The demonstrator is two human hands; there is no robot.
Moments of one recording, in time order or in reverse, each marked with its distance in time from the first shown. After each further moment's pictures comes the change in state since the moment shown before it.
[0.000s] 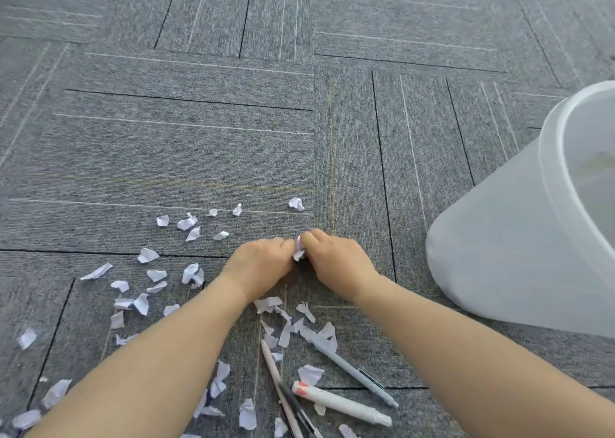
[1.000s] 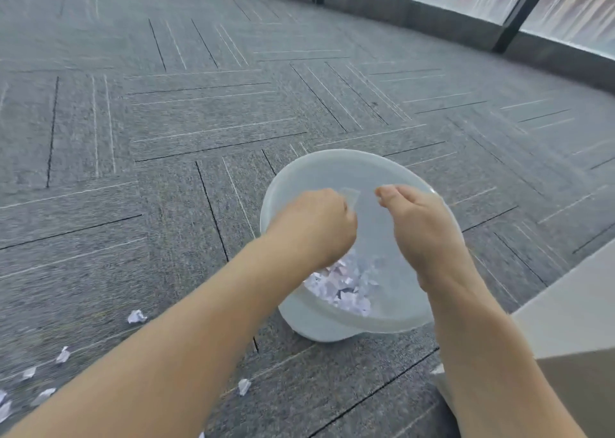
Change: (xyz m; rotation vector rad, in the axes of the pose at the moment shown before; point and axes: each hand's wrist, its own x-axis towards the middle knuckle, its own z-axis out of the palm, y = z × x) left_hand 0.176 0.291 -0.198 -0.299 -0.082 0.147; right_hand -0.177 0.108 -0.285 0.761 0.757 1.085
